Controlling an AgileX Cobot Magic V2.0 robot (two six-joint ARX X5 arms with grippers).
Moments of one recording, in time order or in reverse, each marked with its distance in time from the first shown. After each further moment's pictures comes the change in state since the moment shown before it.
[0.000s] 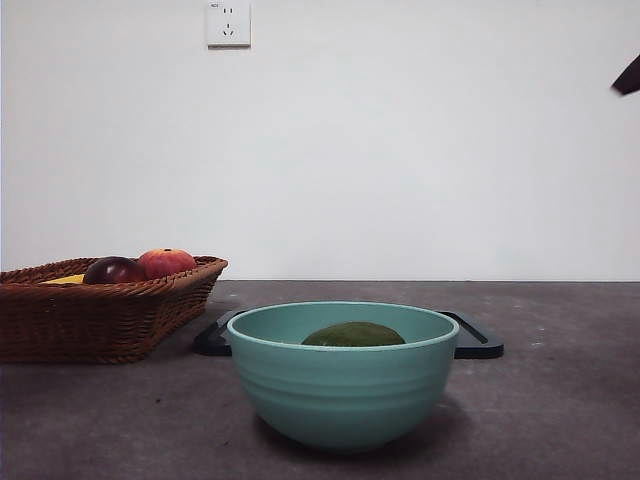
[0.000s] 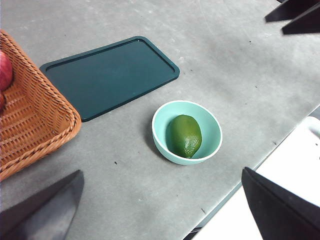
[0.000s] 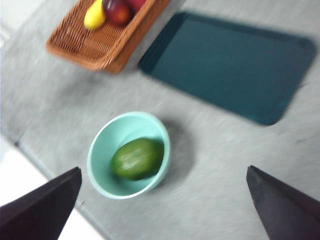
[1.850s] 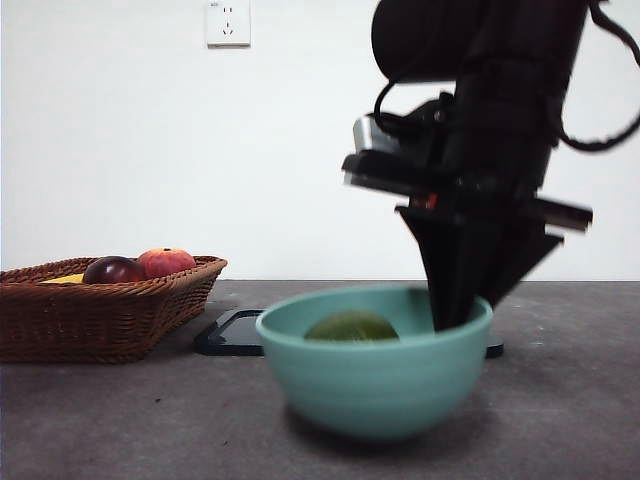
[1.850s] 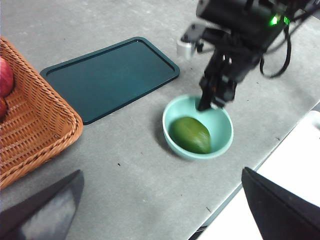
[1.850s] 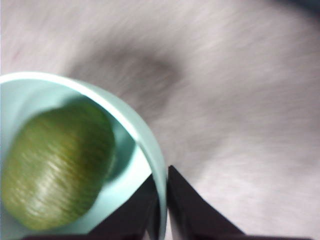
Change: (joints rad) left arm 0.000 0.000 0.000 0.000 0.000 0.040; right arm 0.302 0.756 0.186 -0.005 0.317 0.216
